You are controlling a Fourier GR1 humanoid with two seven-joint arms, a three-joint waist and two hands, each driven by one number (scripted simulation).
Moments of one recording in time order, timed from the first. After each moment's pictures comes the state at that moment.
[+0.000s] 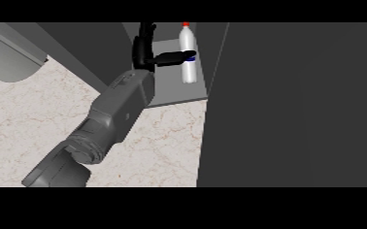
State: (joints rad) left arm -1.20 0.02 -0.37 -0.01 0.92 0.38 -0.74; right arm 0.19 -0.37 -0.55 -2.21 -0.77 0.38 0.21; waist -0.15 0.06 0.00
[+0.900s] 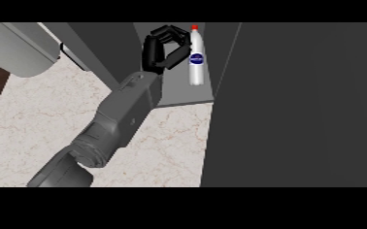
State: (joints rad) left arm -1.17 0.00 -0.41 -0.12 0.87 0.29 -0.83; right arm 0.19 -0.37 -0.54 -2.22 -0.73 0.40 0.22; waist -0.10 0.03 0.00
